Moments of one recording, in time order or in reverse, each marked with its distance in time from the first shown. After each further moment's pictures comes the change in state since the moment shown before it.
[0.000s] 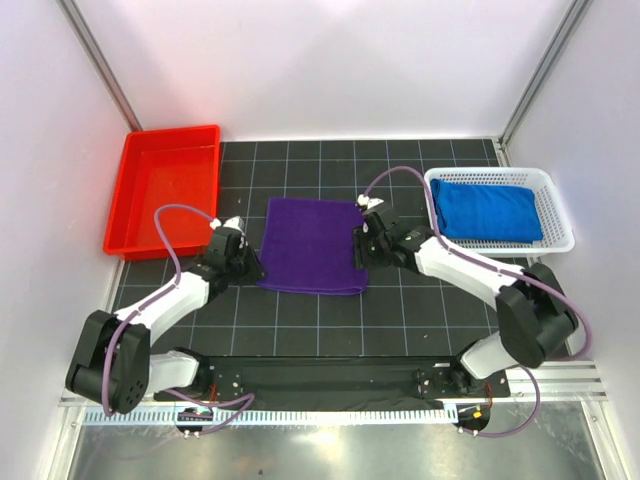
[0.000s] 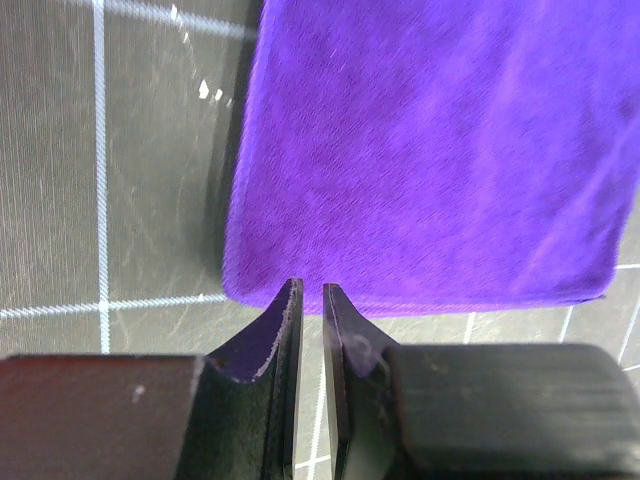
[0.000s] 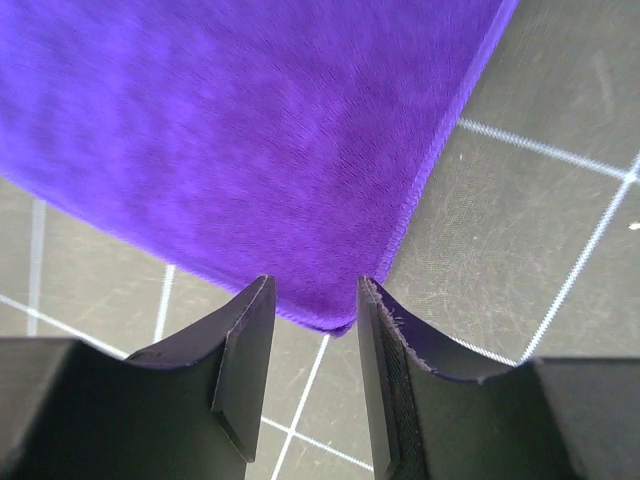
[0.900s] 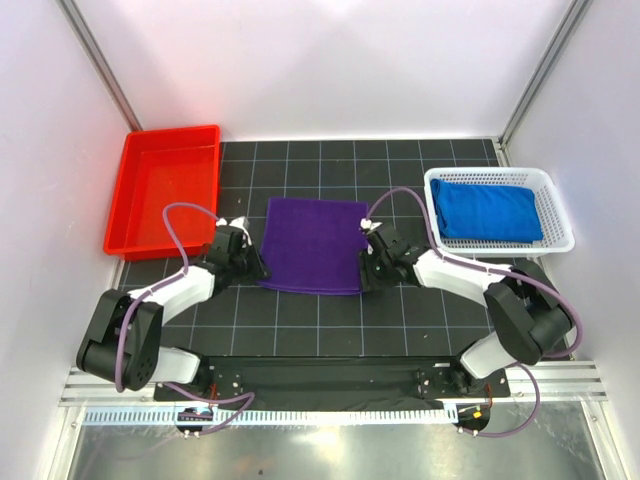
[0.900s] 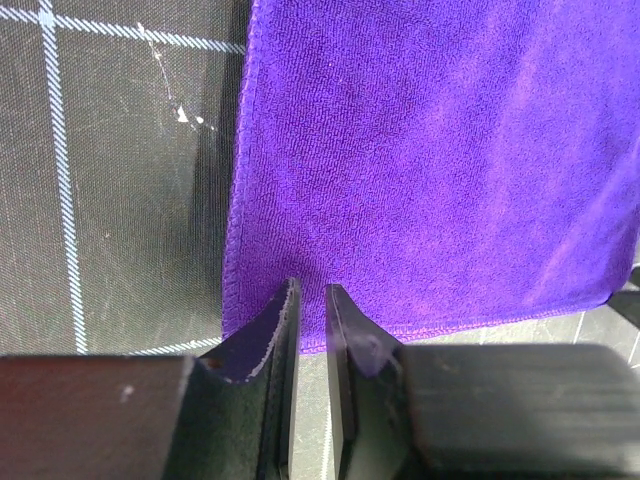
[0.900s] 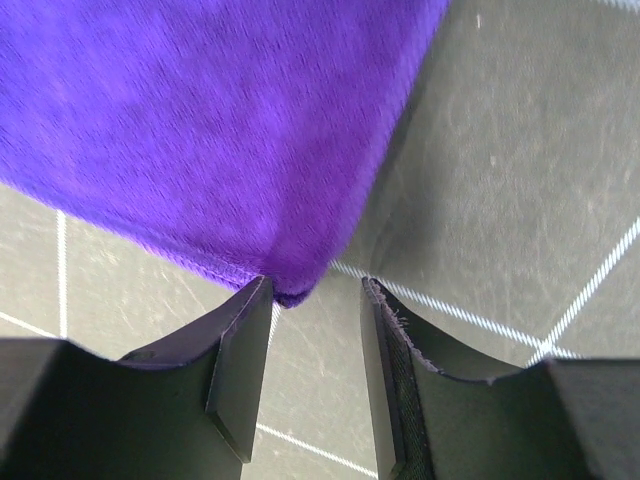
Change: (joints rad) left arm 0.024 0.123 0.009 0.103 0.068 0.042; right arm -0.004 0.054 -0.157 0.061 -0.047 -0.005
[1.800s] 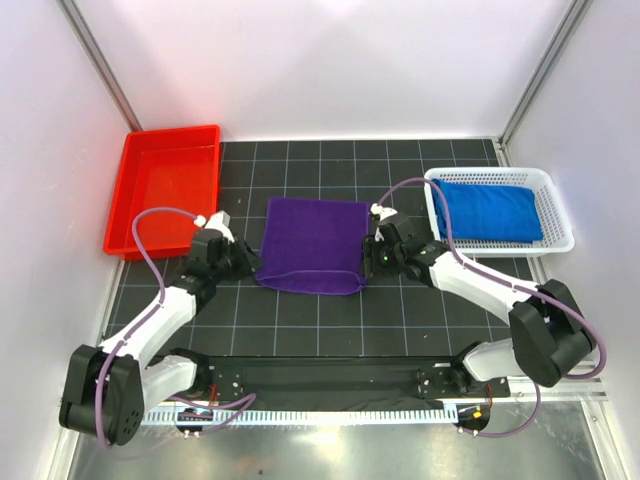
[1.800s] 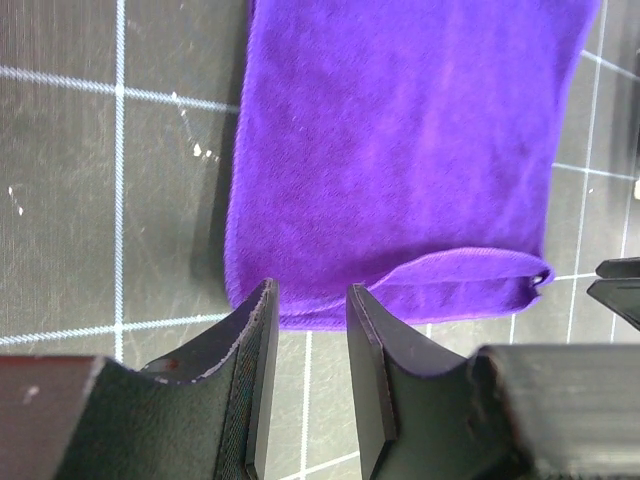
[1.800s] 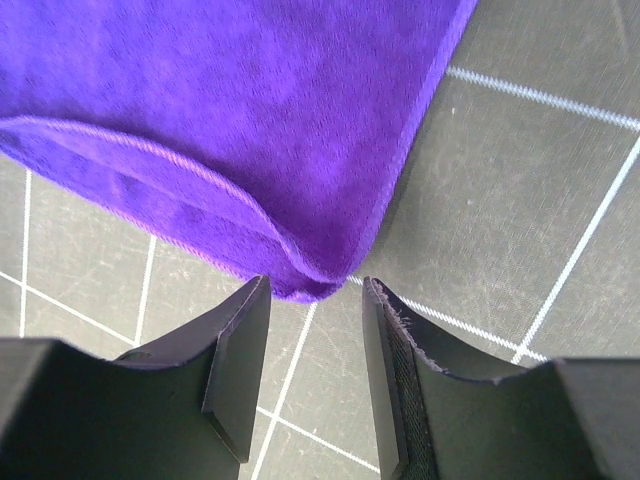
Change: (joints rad) left arm 0.064 -0.291 -0.068 -0.024 0.003 -0.016; right arm -0.045 -0.147 -0.017 0.048 -0.031 0.006
